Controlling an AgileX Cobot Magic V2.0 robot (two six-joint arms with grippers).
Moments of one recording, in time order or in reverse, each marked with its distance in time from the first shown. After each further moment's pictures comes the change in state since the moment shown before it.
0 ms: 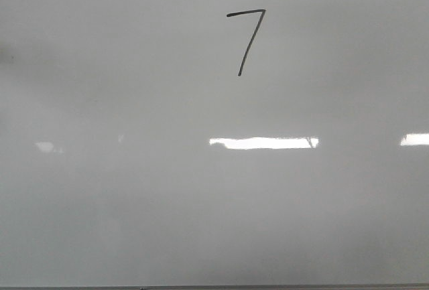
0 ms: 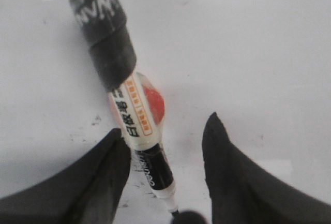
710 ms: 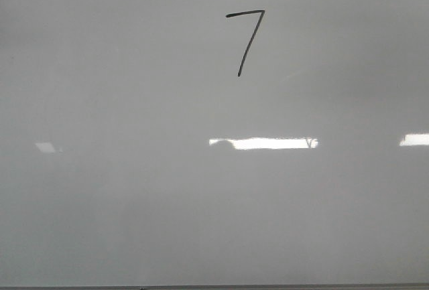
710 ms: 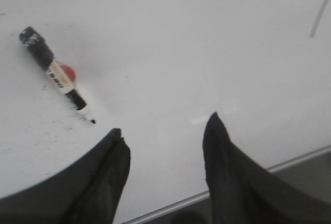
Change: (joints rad) left arm -0.306 -0.491 -0.278 -0.069 0.846 0.049; right arm 0.000 -0.137 0.000 -0.164 0.056 0.364
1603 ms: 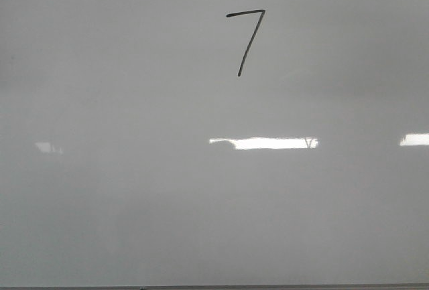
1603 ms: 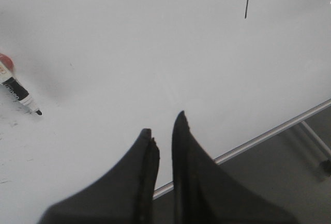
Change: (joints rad) left arm -0.105 -0.145 0.181 -0.039 -0.069 0.000; right arm 0.000 0.000 0.000 0.048 -0.012 0.023
